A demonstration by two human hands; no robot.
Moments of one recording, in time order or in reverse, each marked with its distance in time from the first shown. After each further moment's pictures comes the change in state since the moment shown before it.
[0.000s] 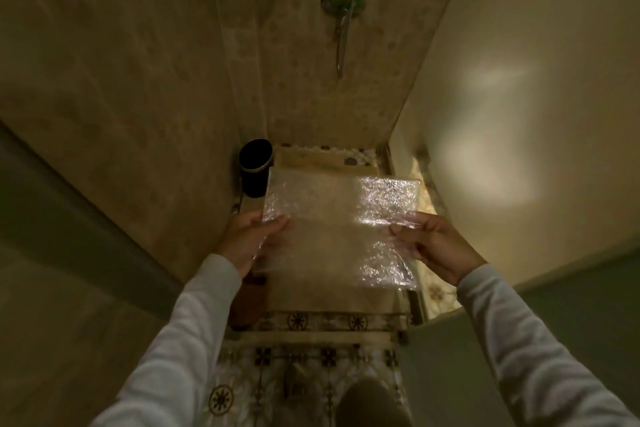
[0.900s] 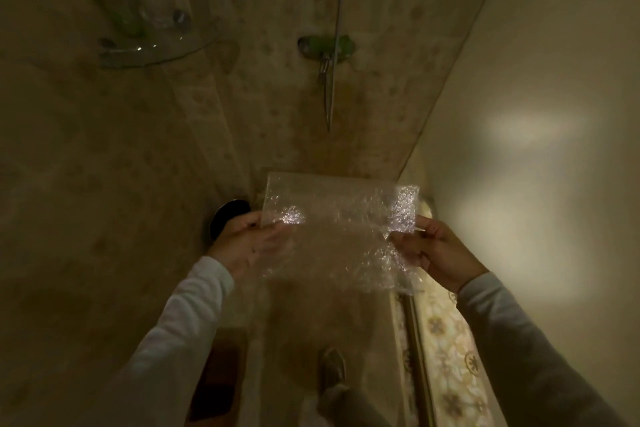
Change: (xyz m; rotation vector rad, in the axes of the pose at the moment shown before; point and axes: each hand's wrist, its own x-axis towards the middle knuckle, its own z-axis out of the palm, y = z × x) left_hand 0.394 0.178 0.158 -0.031 -0.037 -0.031; right_hand 0.396 -0.181 -0.157 0.024 -0.099 -0.019
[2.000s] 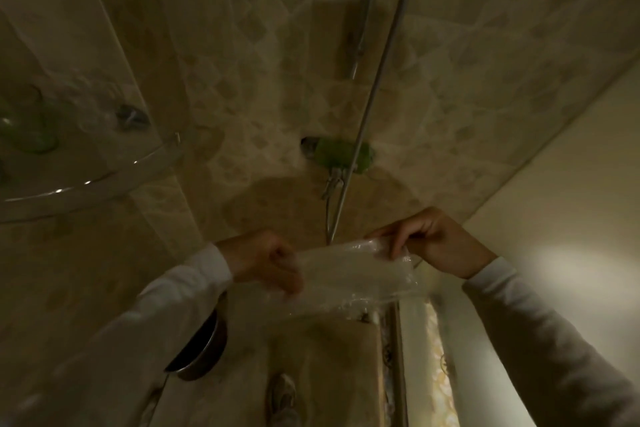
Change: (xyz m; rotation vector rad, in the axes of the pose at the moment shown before) left_hand 0.375 0.242 0.033 0.881 -0.493 0.029; right_hand 0.423 -0.247 -0.045 -0.541 -0.448 -0.323
